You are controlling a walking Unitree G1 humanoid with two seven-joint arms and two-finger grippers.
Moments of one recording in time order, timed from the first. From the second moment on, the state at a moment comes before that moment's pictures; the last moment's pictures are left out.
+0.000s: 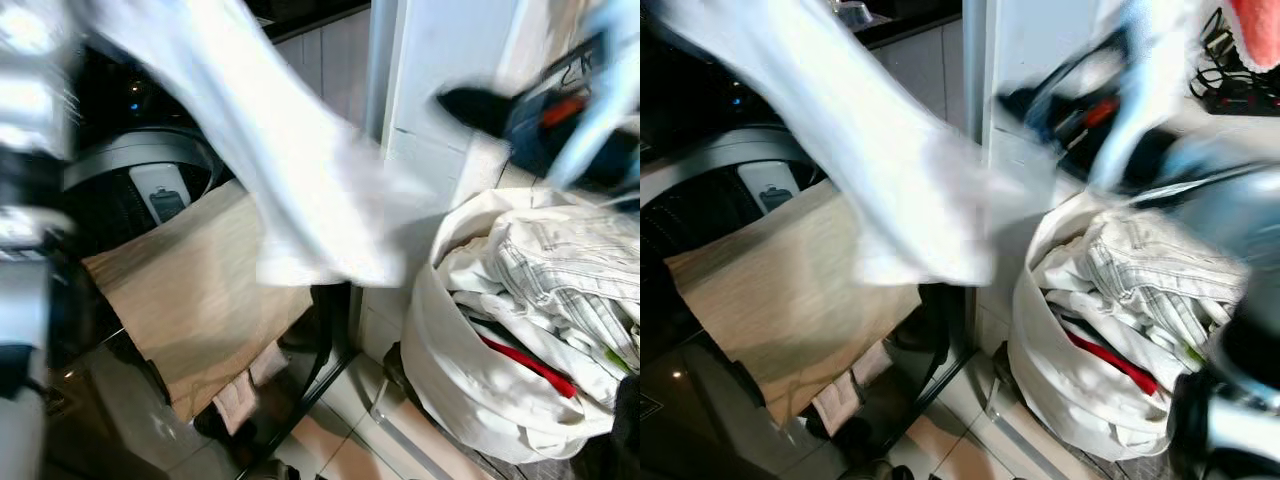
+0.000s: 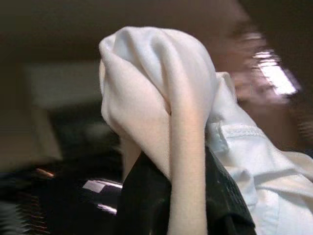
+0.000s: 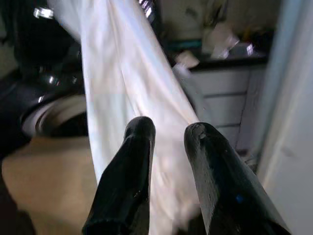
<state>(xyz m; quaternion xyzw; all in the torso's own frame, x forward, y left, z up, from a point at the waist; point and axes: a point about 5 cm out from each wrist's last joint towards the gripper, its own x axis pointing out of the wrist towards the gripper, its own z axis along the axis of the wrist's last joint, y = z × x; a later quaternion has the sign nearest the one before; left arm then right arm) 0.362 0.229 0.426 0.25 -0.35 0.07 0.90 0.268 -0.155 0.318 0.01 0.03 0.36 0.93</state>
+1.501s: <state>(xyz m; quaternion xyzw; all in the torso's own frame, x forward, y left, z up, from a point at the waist) 0.415 0.237 0.239 0.09 0.08 0.07 0.99 0.260 -0.113 0.263 -0.04 0.04 0.40 0.91</state>
